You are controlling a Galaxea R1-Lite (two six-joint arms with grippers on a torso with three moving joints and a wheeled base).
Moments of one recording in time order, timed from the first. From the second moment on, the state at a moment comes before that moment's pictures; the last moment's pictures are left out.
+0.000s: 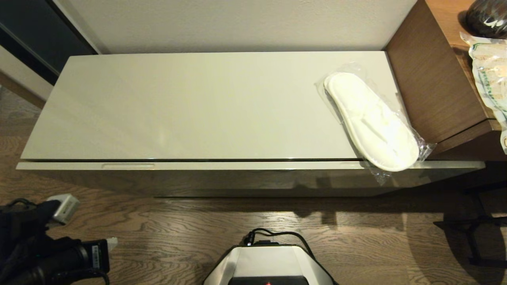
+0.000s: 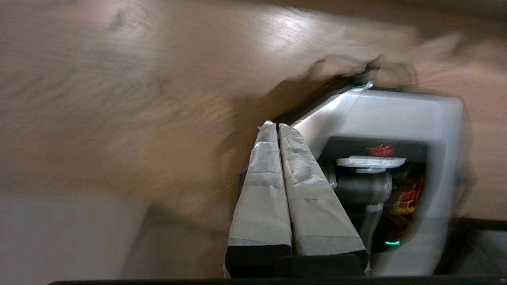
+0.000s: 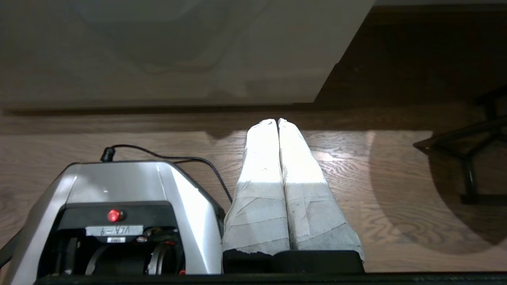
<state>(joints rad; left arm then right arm) -0.07 1.21 -0.29 -0.32 -0.04 -0.19 -0.01 0.00 -0.02 0.06 0.00 -0.01</state>
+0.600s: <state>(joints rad) -0.06 0.97 -0.48 0.05 -0.19 -0.32 -0.01 0.00 -0.02 0.06 0.00 -0.01</state>
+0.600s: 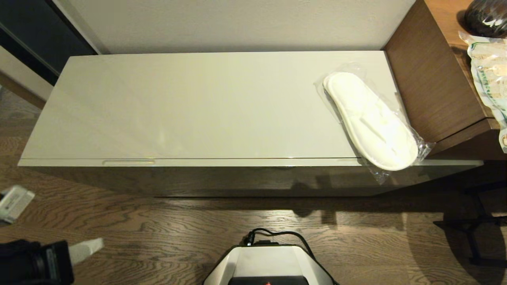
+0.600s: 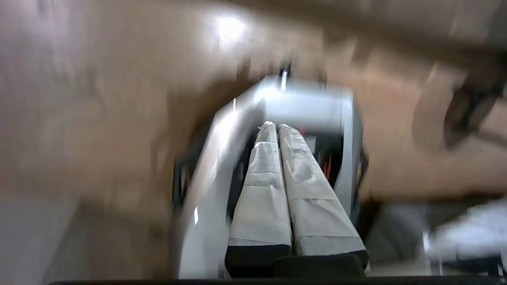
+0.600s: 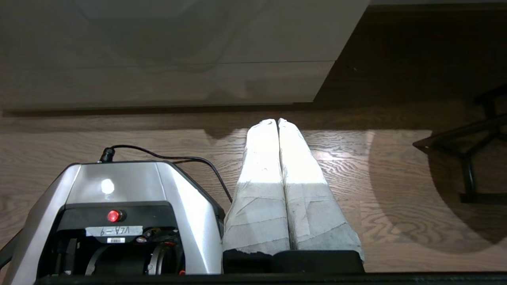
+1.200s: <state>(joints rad) -0.06 1.41 -0.57 -0.50 -0.03 -0.34 -0.01 0.00 -0.02 0.07 0.00 -0.01</state>
